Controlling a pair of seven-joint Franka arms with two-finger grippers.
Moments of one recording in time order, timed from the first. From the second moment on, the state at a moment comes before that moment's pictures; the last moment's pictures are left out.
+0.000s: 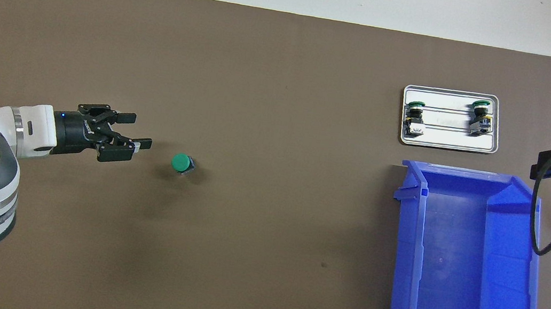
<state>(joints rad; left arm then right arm) -0.06 0.01 -0.01 -2.27 -1.12 2.25 1.33 0.08 0.00 -0.10 -1.54 0.00 1.51 0.13</state>
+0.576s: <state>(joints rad) -0.15 -0.02 -0.05 -2.14 -0.50 2.25 0.67 0.08 0.00 -0.10 -1.54 0.00 1.51 0.13</state>
